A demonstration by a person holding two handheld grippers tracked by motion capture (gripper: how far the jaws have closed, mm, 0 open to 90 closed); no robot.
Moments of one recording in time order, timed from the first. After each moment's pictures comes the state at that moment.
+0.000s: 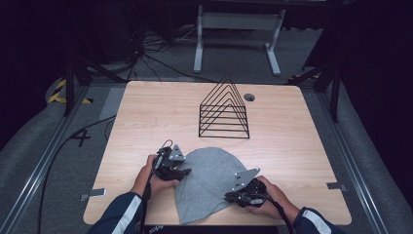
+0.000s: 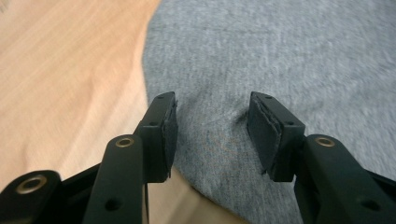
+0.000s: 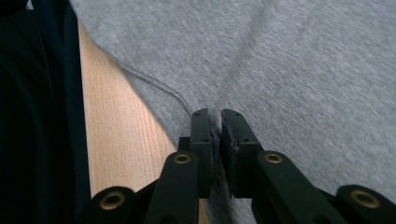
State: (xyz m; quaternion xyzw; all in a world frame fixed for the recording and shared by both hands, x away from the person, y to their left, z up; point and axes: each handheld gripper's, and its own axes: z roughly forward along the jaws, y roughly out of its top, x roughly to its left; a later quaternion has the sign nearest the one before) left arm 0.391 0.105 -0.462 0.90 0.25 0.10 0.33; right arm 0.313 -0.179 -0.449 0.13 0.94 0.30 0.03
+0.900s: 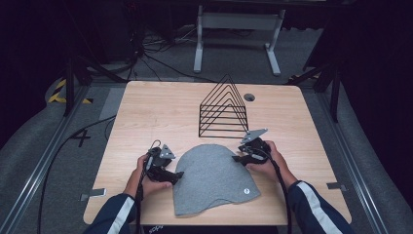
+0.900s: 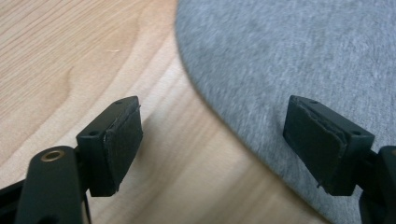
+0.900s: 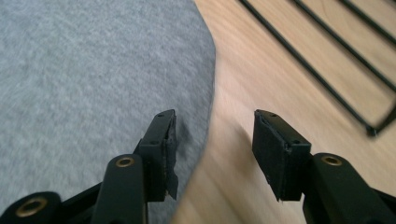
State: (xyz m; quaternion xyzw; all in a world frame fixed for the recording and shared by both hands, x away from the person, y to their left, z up) left arm 0.389 0.135 -0.466 0.89 0.32 0.10 0.32; right arm 0.430 -0.219 -0.449 0.29 0.90 0.30 0.12
